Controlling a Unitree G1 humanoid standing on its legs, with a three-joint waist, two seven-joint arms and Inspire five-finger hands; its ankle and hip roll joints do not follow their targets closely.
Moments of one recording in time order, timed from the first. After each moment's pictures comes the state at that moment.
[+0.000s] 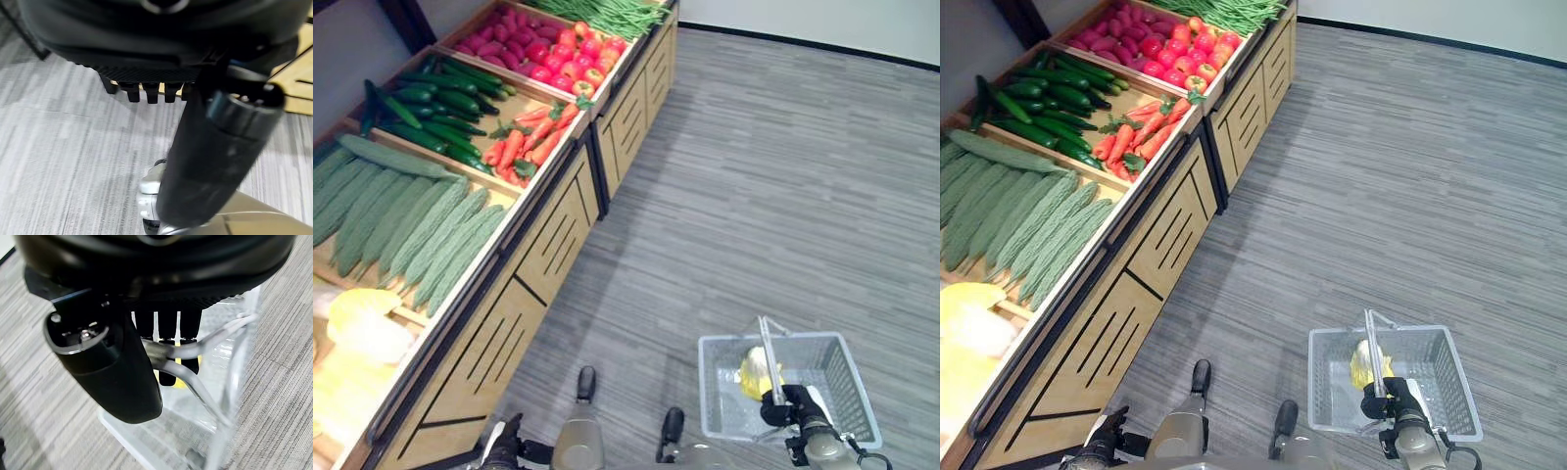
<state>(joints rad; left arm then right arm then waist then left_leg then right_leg) 0.02 0.25 -0.15 1.24 0.01 -0.14 0.15 -0.01 -0.41 0.16 1.09 0.05 -0.15 -0.19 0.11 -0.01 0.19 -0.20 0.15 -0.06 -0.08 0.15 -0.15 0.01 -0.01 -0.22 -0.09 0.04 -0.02</state>
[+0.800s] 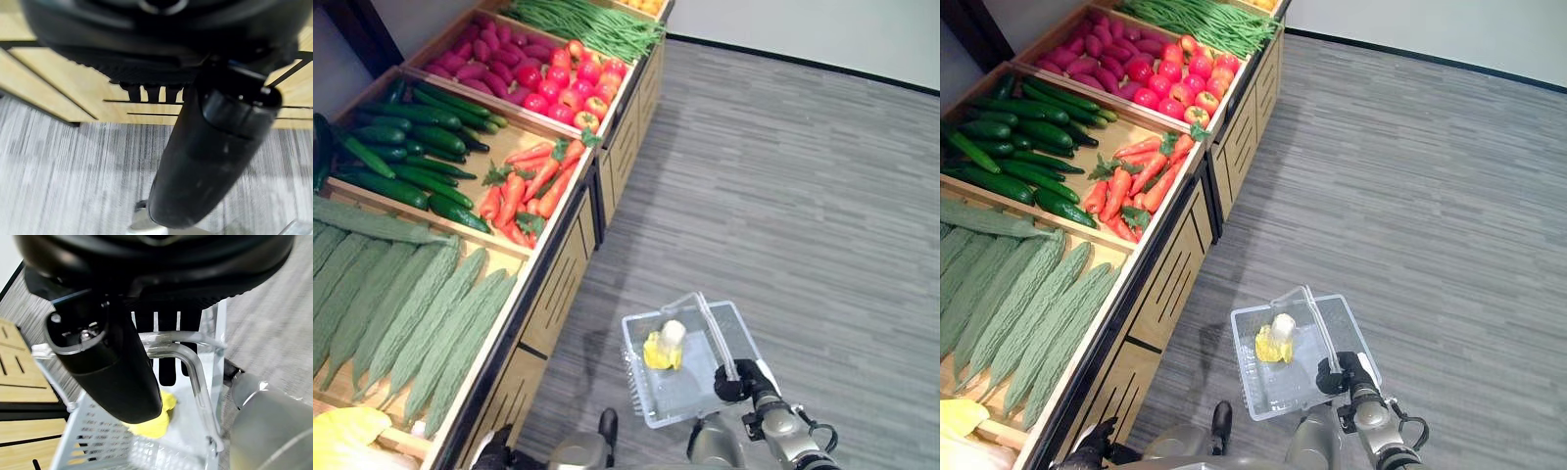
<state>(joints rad) 0.03 0.31 -0.12 1.29 0.04 -0.14 0.15 -0.05 -0.27 0.21 1.01 0.01 -0.14 -0.15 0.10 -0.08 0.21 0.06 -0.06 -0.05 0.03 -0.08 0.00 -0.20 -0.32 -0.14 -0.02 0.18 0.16</state>
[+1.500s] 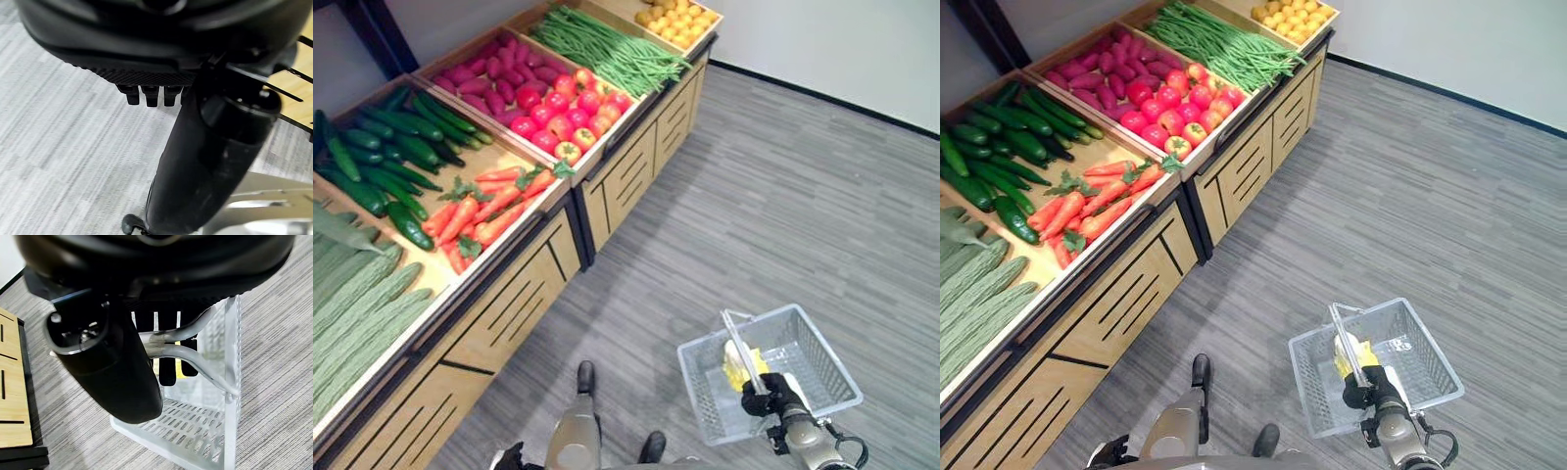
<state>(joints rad) 0.05 0.21 -0.07 1.27 -0.03 -0.10 0.15 -0.03 -0.37 0.21 1.05 0.01 -0.12 -0.19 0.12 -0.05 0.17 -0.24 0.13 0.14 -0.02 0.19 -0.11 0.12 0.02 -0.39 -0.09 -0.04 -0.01</state>
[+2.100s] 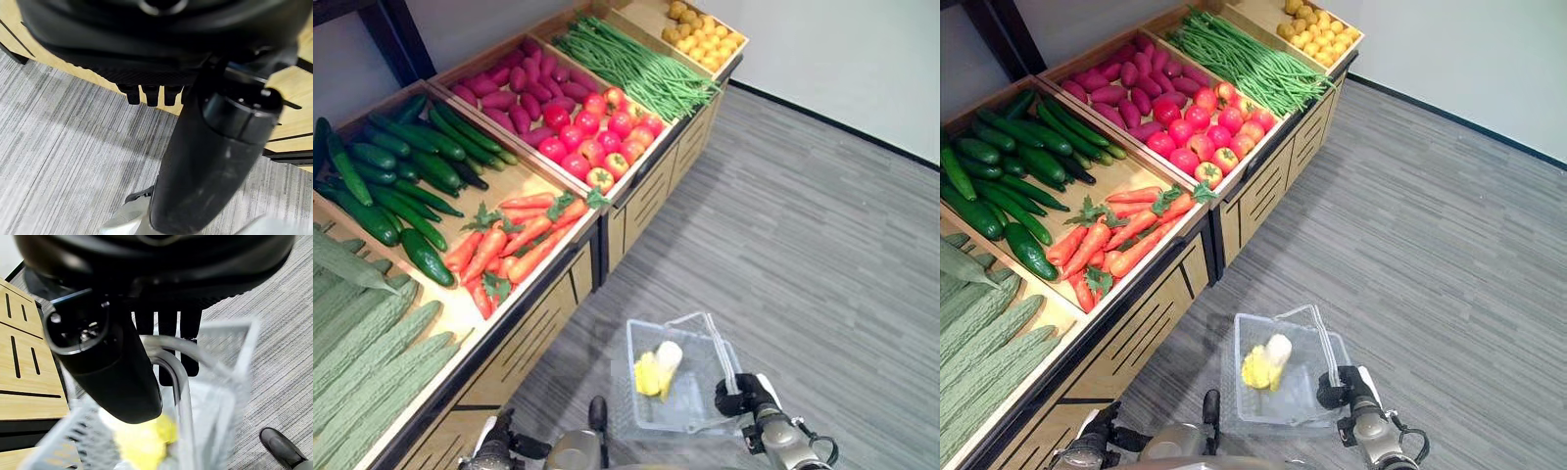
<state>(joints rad) -0.02 0.28 -0.10 1.29 0.02 -0.11 0.15 -0.05 -0.27 0.22 1.06 0.01 -0.13 -0.15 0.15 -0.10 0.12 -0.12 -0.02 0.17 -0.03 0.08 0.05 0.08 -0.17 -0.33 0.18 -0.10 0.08</state>
